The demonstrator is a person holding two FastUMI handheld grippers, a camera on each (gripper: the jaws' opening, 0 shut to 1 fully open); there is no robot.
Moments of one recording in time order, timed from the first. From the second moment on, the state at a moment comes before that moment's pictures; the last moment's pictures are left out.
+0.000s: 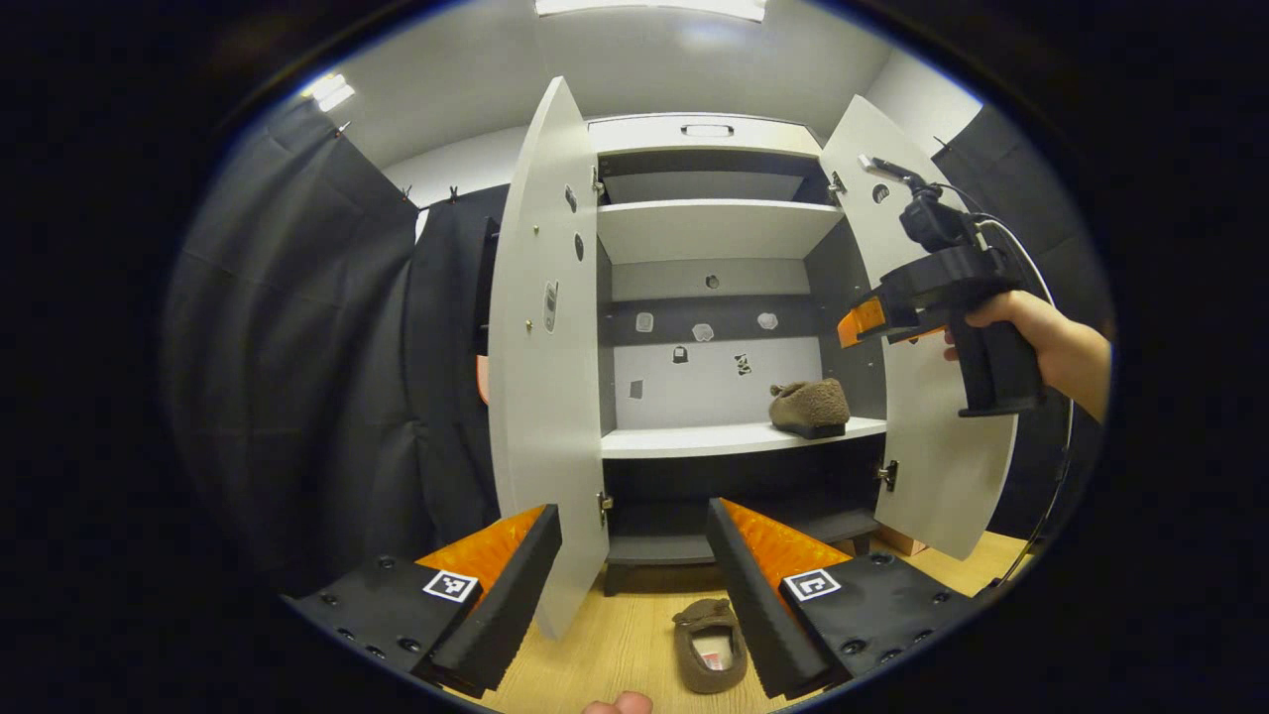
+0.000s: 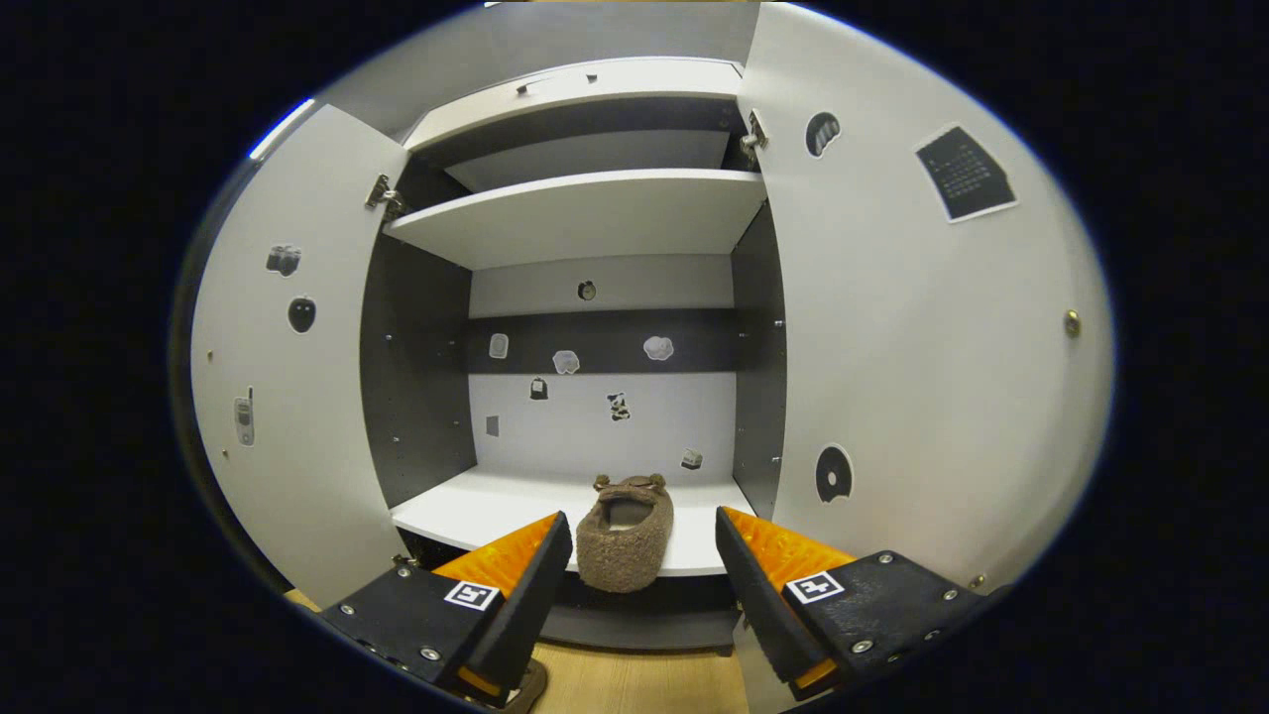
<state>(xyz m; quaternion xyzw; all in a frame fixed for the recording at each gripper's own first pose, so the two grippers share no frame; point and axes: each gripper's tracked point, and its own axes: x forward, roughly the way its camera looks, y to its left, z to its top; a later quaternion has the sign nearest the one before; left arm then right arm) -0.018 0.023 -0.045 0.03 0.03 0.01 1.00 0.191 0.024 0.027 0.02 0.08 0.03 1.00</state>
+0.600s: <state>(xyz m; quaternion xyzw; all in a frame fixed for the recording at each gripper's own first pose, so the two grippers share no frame) -0.022 -0.016 -0.078 -0.02 0.09 -0.02 1.00 0.072 -0.022 -0.017 0.02 0.05 -0.01 1.00</state>
